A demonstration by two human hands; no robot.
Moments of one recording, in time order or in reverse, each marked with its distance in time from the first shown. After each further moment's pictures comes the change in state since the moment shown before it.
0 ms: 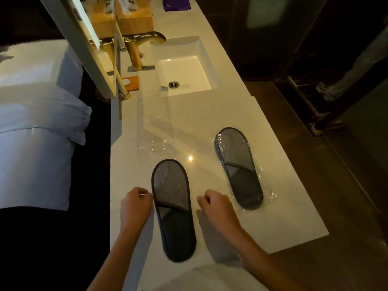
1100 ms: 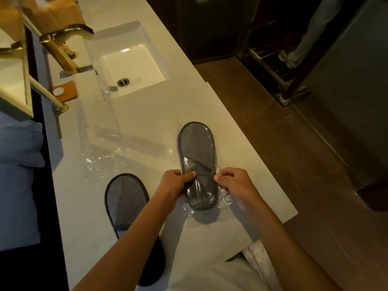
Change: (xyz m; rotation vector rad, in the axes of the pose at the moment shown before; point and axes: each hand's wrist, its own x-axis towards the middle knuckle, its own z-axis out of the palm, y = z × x) left_hand -0.032 0.175 0.106 -0.517 -0.808 -0.261; right_hand 0.045 0.098 -0.114 0.695 0.159 0.286
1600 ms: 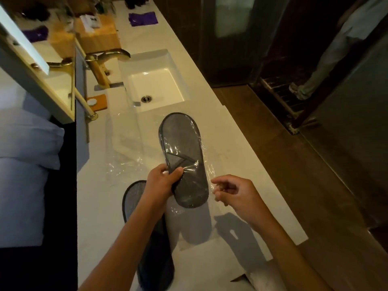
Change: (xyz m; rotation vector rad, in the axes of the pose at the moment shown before) left_hand -0.043 0.031 -0.059 -0.118 0.083 0.381; right_hand -0.052 -0.051 0.015 -0.194 -0.201 -0.367
